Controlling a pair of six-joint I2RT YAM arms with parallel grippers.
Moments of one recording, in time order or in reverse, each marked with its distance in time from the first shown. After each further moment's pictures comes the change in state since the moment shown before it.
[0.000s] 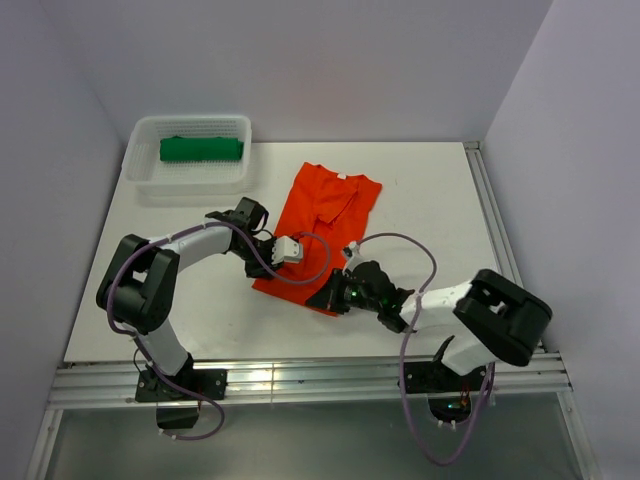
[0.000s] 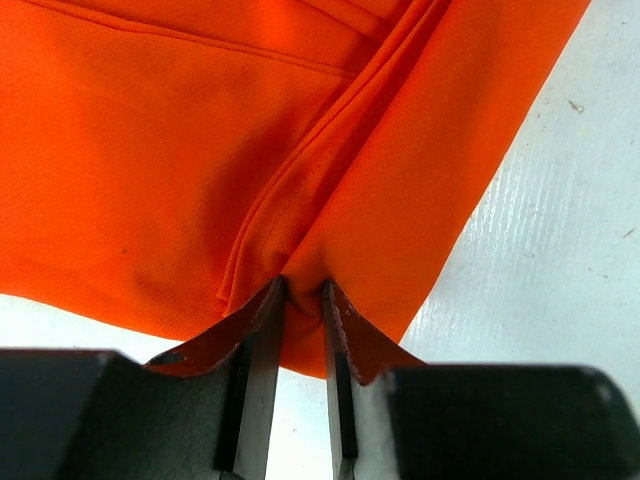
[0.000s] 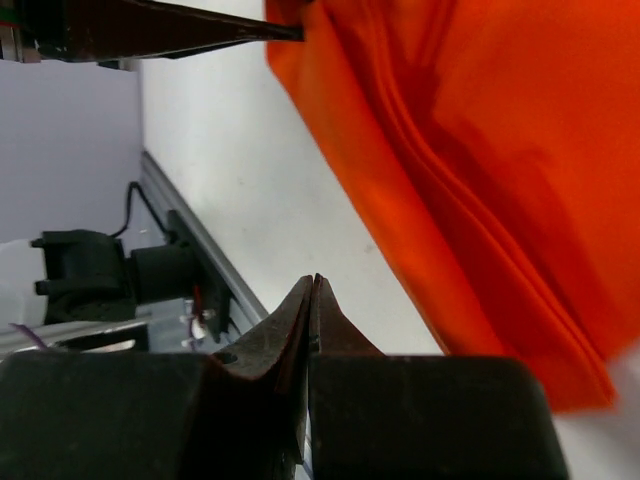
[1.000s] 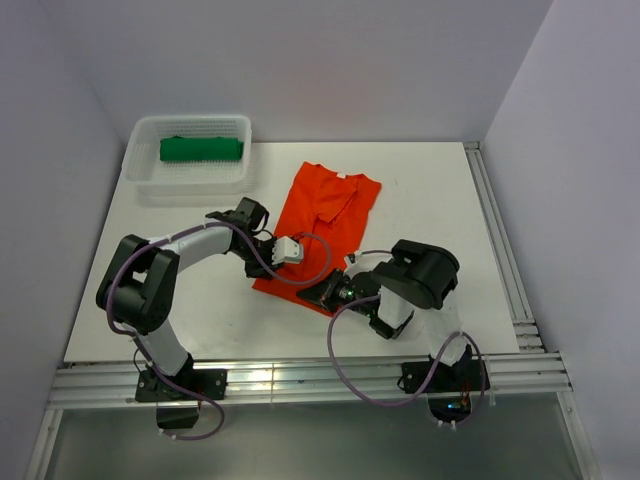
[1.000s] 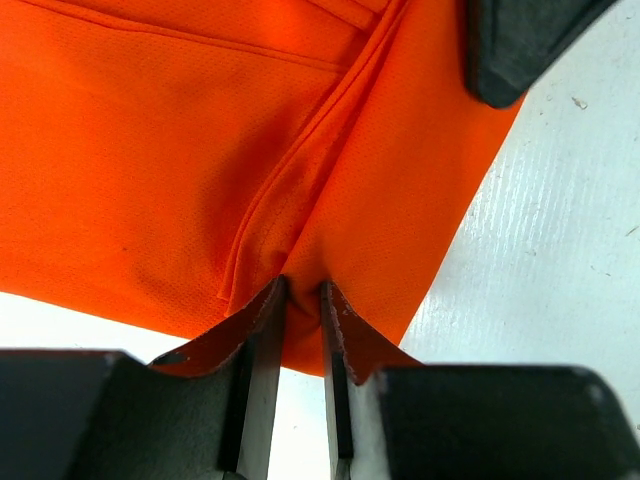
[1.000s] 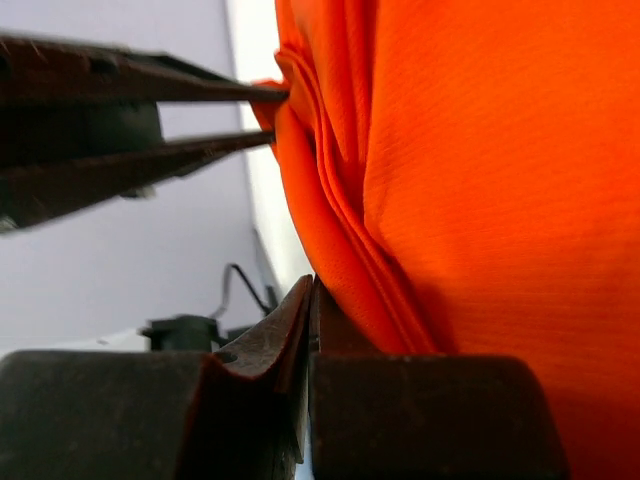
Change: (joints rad) left arm -0.002 -0.003 0.000 -0.003 -0.013 0.002; right arm -0.022 0.641 -0.008 0.832 0.031 0.352
